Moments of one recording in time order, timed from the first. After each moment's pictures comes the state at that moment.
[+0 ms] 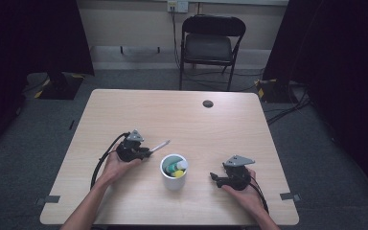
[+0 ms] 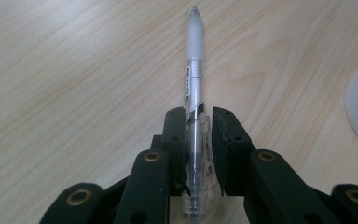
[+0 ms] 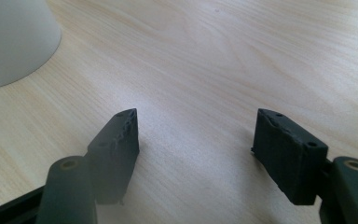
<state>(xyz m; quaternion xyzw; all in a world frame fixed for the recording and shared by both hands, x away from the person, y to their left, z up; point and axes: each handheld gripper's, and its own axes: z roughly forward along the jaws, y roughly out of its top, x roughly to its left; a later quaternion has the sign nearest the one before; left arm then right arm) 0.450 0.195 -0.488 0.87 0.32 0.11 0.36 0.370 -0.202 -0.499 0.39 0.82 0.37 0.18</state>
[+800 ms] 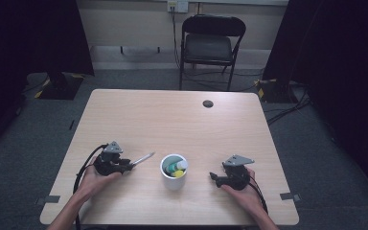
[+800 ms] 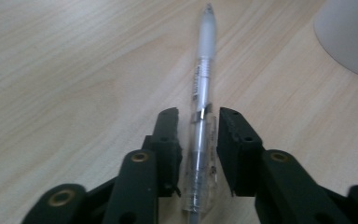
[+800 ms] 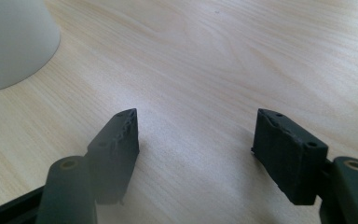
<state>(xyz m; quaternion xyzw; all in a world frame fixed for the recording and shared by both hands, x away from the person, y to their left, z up) 0.403 0.248 -0.485 0.86 0.35 0.09 0.35 0.371 -0.200 -0.499 0.39 0.82 0.37 0.18</state>
